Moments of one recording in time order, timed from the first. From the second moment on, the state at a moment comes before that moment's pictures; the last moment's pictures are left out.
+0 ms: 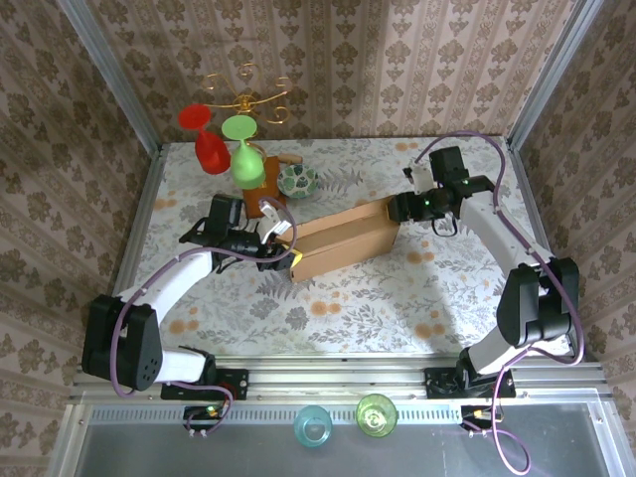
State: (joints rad) left arm -0.35 1.34 0.84 -0.36 0.90 0.43; right arm 0.15 1.57 1.30 -0.75 -0.36 0.05
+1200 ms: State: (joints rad) left arm -0.35 1.36 0.87 -0.39 0.90 0.46; right arm 0.15 1.63 1.48 -0.88 -0.34 -0.18
